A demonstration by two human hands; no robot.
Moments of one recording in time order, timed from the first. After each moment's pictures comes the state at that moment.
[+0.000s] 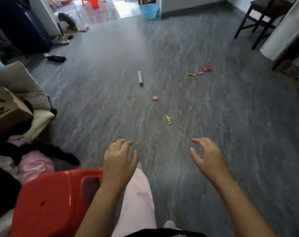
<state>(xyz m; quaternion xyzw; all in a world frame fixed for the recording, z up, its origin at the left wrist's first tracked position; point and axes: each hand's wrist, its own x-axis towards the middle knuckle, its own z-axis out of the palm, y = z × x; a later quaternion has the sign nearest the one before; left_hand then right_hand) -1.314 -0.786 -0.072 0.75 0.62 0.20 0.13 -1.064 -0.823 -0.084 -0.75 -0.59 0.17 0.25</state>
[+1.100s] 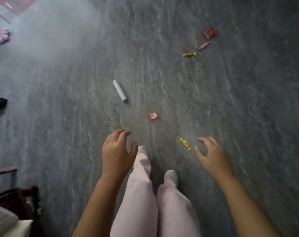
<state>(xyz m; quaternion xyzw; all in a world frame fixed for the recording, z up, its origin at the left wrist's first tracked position) -1.171 -0.145 -0.270 0.84 0.51 0.07 0.17 -0.957 -0.294 -0.333 -0.86 -0.39 0.24 0.24</state>
